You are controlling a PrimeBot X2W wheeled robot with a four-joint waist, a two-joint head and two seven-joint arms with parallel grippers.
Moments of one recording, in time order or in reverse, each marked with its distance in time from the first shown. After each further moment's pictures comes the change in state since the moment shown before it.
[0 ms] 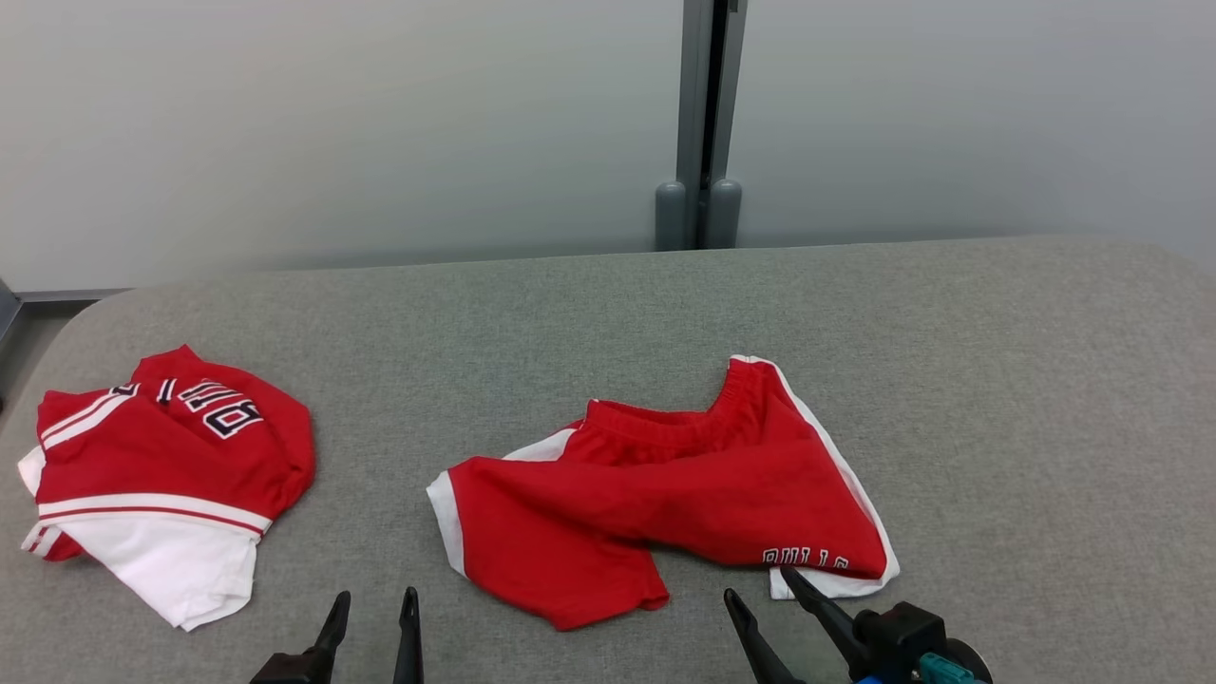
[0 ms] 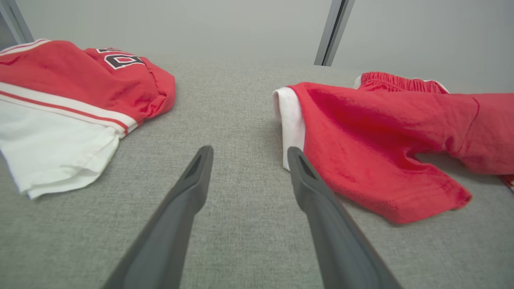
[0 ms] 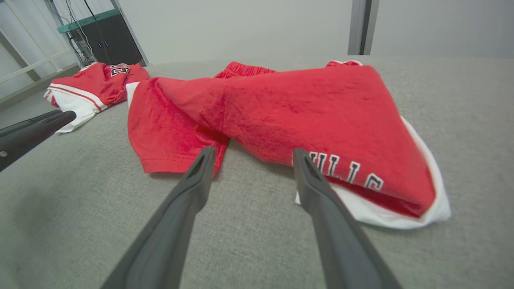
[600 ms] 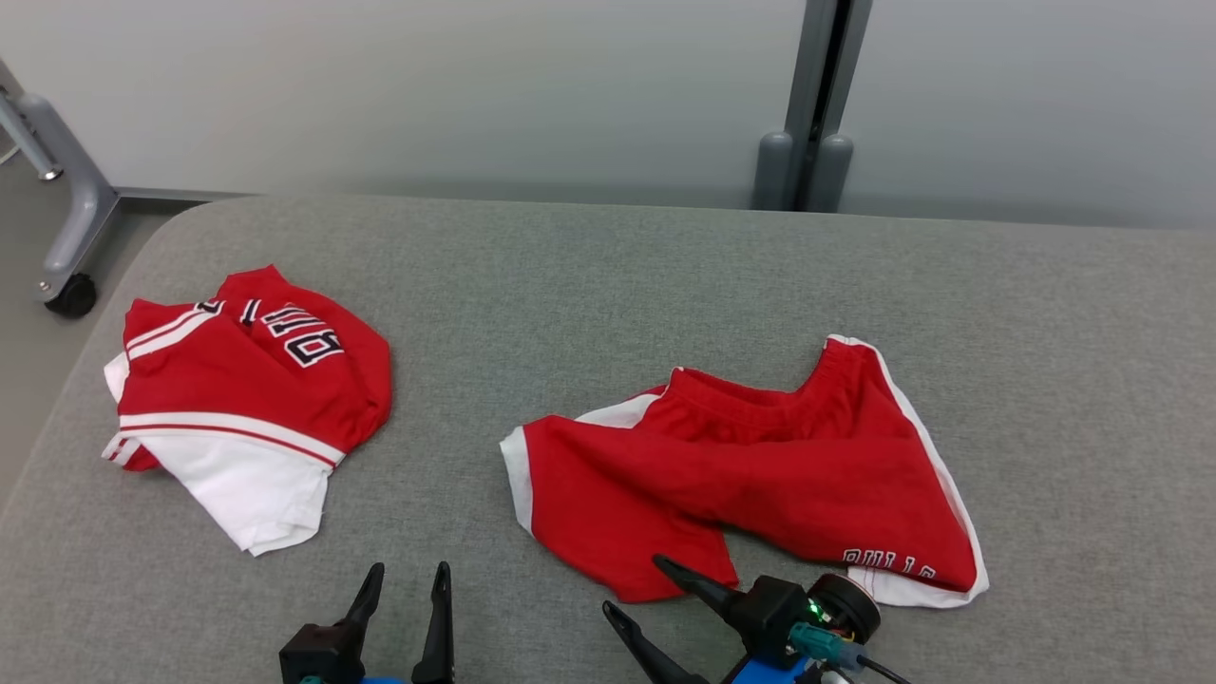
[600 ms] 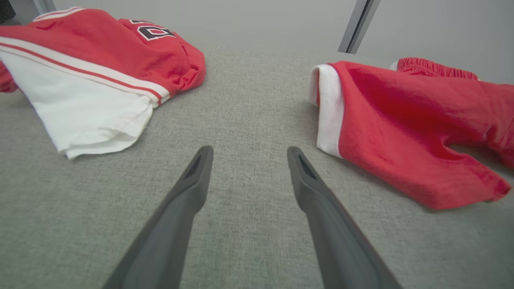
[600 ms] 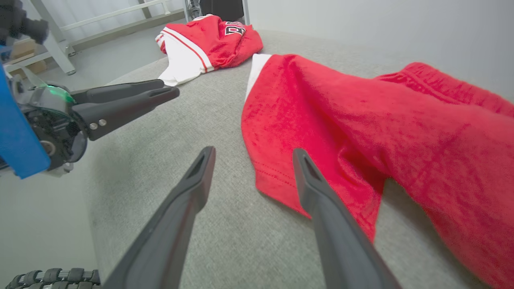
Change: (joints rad) left arm -0.046 -0.001 -0.065 0.018 -0.028 0.000 0.000; right arm -0.210 -0.029 0.356 0.087 0.056 0.000 0.000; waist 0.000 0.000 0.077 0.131
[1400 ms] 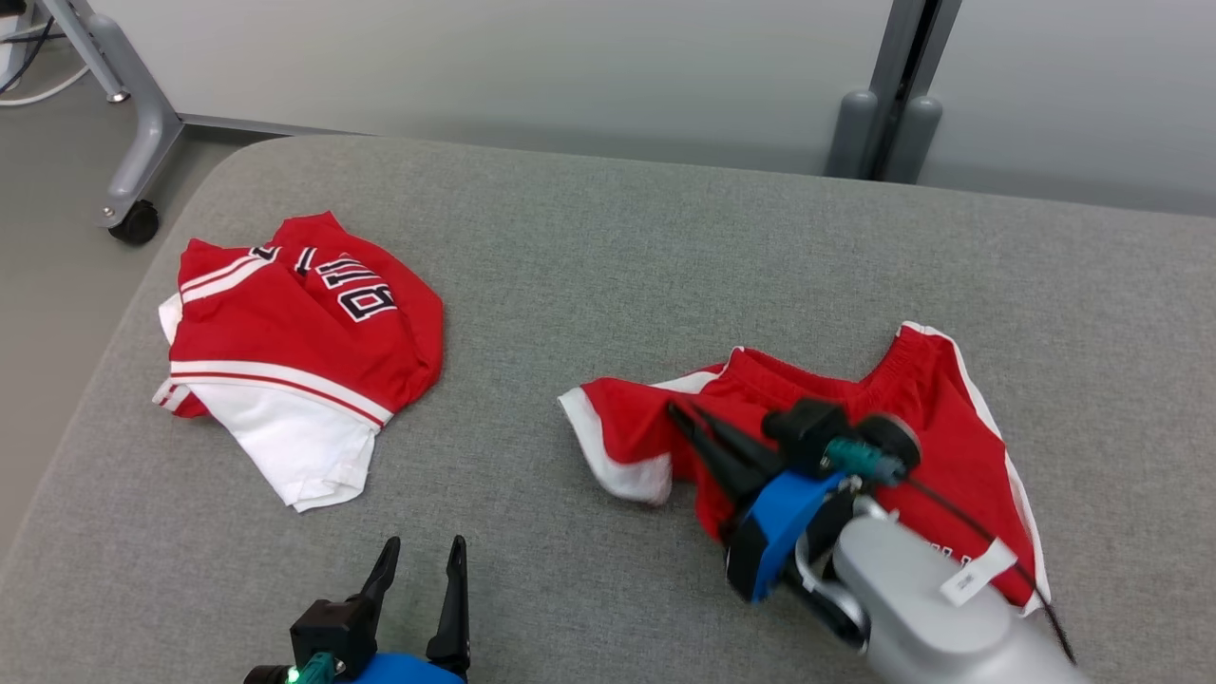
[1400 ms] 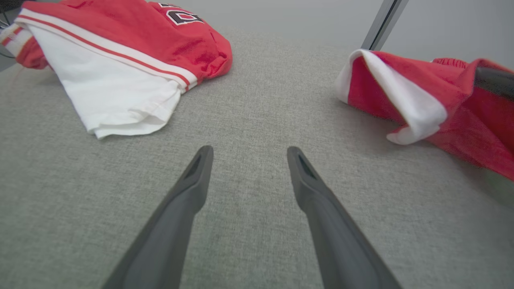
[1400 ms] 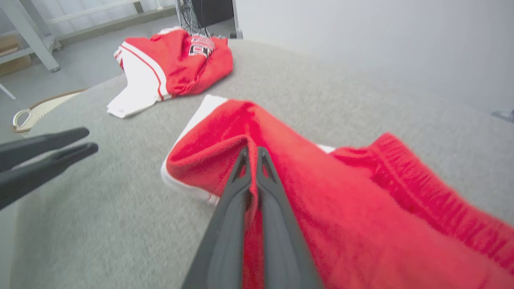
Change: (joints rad) left arm -0.044 -0.001 -0.051 -0.003 -0.051 0.020 0.000; right arm -0.298 0.002 0.022 0.225 0.119 0.000 0.003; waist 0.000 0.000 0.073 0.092
